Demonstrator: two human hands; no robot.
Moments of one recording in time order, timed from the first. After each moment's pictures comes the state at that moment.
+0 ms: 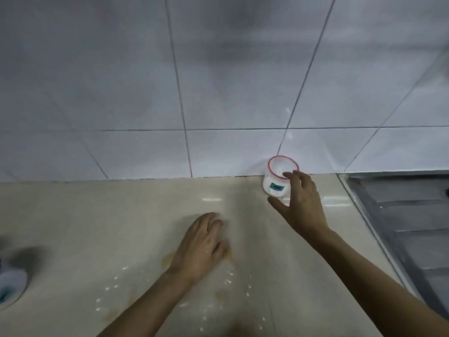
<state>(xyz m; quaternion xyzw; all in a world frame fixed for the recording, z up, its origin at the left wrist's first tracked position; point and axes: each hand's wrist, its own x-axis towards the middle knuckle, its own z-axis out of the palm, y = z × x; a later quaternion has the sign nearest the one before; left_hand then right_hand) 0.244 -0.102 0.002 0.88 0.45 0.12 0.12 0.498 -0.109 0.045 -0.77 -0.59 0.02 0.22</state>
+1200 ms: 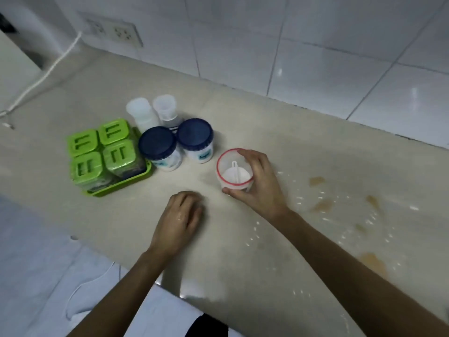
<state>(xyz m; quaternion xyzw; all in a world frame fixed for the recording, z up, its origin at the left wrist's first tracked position) -0.100 -0.270 -0.007 0.69 0.68 0.18 0.16 0.105 -0.163 0.015 -0.48 -0.76 0.32 0.31</state>
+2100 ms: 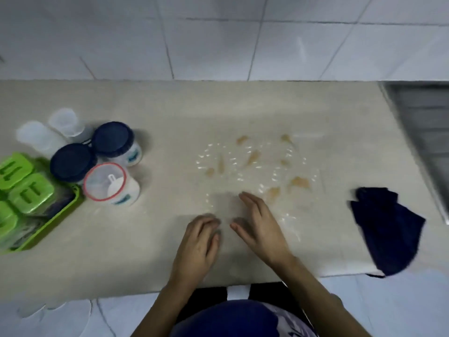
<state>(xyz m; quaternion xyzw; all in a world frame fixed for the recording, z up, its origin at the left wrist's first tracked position) -0.011 -0.338 -0.012 0.79 0.49 0.20 0.29 0.183 -0.348 -0.008 -0.67 -0.66 0.24 0.24</state>
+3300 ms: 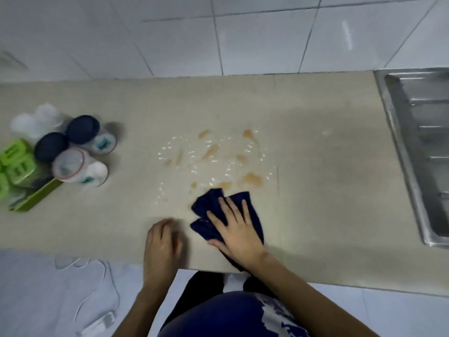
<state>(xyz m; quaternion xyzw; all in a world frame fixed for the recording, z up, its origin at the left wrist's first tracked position) 0.087 -0.405 -0.021 0.72 0.68 0.10 0.13 0.298 -0.387 -0.047 -0.55 -0.83 0.10 0.05</state>
